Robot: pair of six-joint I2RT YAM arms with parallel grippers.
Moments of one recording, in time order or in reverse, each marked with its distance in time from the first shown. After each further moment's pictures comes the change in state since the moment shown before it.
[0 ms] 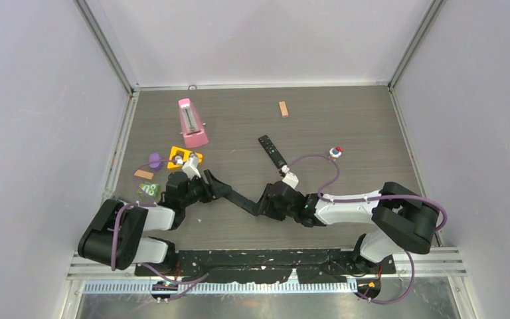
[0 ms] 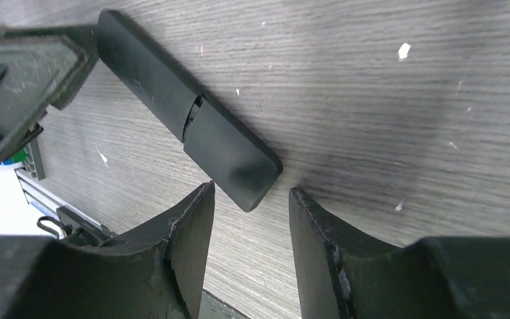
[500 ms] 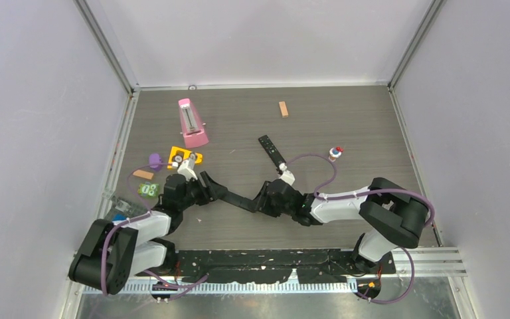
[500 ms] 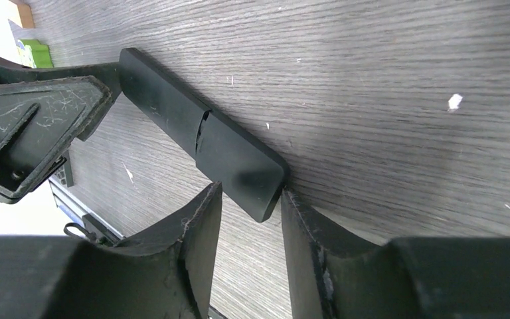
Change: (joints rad) left arm -0.005 -0.171 -0.038 -0.159 -0.088 0.003; right arm -0.021 0.079 -0.003 0.158 -0.023 -0.006
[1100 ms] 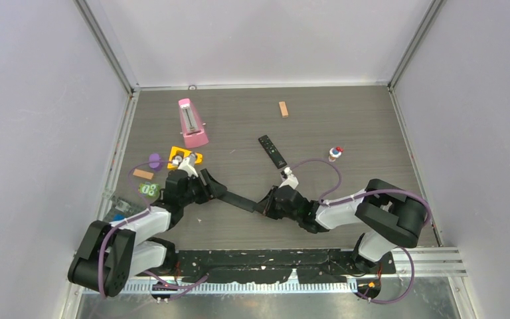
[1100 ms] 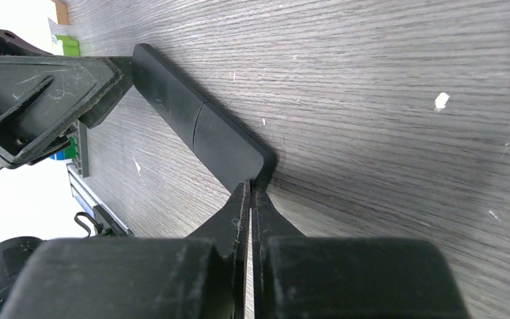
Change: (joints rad) left arm -0.008 -0.031 0.080 -0.202 -0.053 -0.002; right arm 0.000 0.014 -0.131 0.251 0.004 -0.012
